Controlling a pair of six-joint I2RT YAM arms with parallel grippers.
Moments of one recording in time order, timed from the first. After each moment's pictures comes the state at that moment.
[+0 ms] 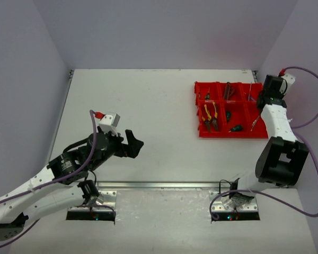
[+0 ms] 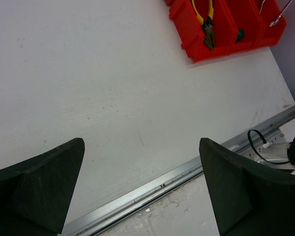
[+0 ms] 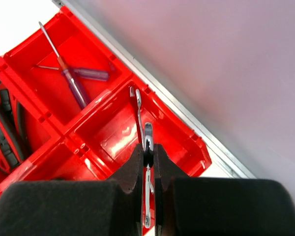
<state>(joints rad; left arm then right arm) -0.92 0.66 0.80 -0.61 -0.36 -0.58 -0.29 1.52 1.15 -0.25 0.48 0.24</state>
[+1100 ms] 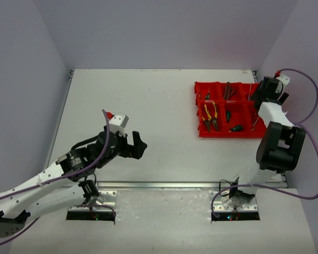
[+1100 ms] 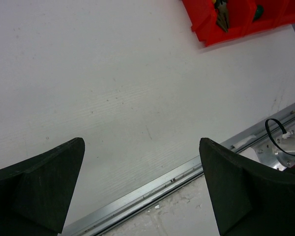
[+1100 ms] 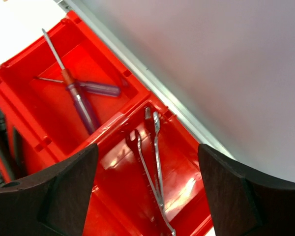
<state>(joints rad) -0.92 0.70 0.78 -0.58 -0.34 -0.55 -0.31 1.69 1.13 -0.04 0.44 0.21</state>
